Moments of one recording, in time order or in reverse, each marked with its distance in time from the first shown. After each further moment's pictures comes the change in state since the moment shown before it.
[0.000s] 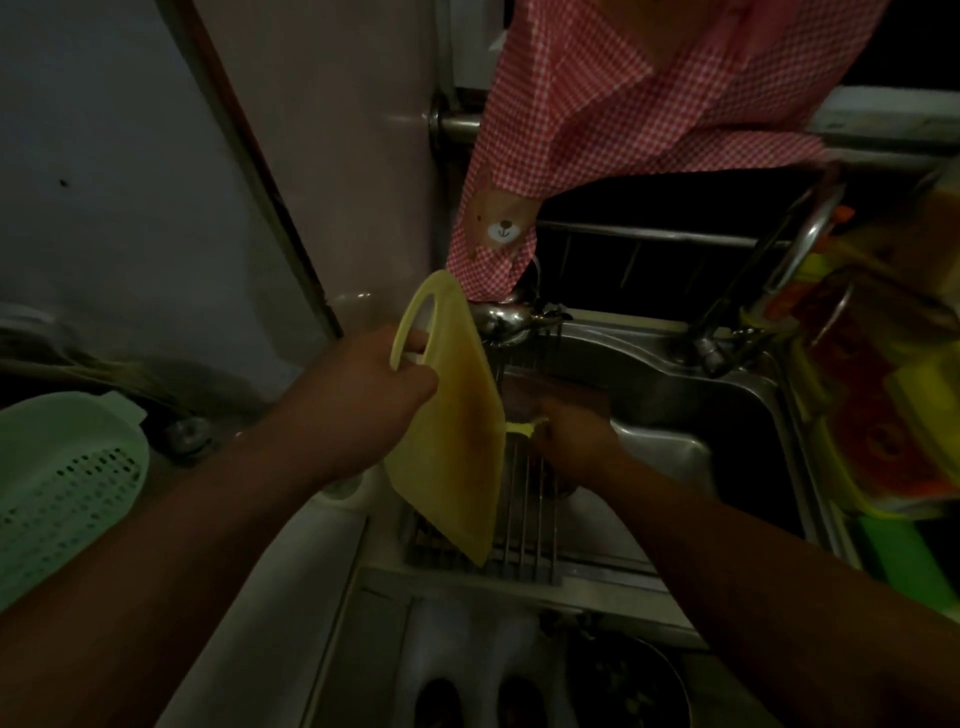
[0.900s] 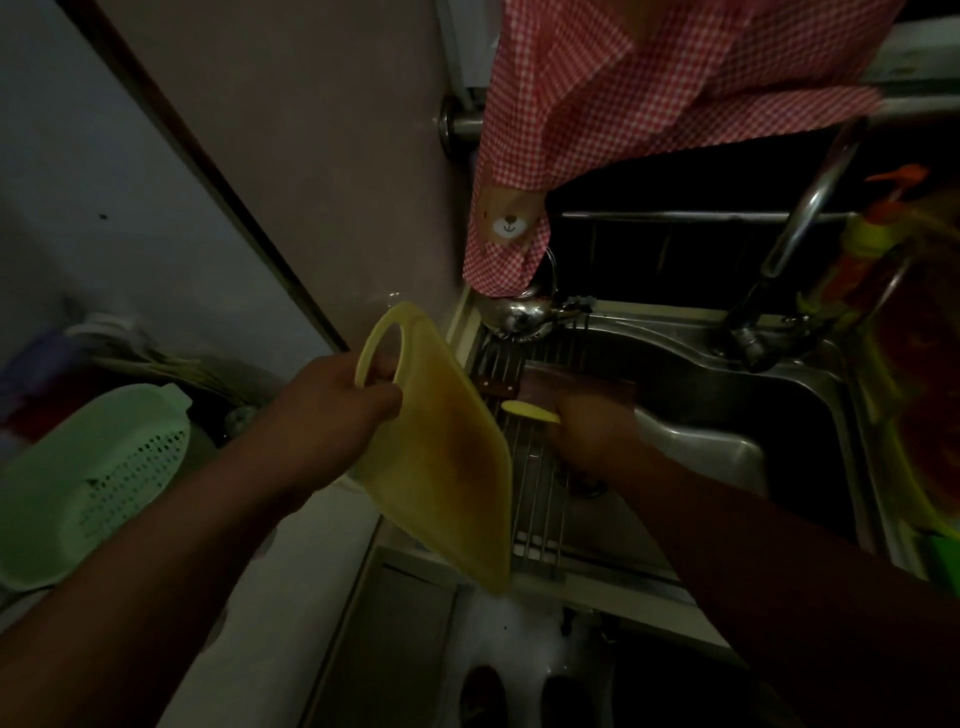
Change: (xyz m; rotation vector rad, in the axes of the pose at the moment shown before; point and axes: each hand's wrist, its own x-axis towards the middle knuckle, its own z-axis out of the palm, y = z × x) left_hand -0.028 0.017 0.028 -0.035 0.139 -0.179; right_hand 0.024 0.035 0.005 -0.088 -0.035 -0.162
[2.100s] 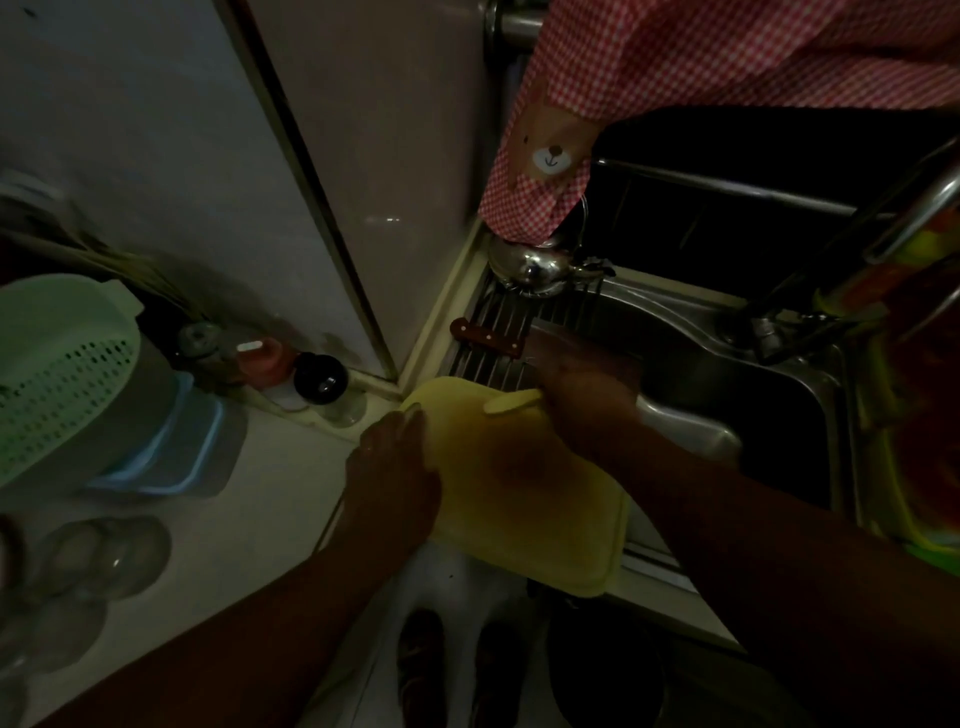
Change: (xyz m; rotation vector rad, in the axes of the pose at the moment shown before) left_hand 0.055 -0.207 0.143 0.577 0.057 0.082; right_hand 0.006 -0.008 0.019 -0.216 0.018 -0.164
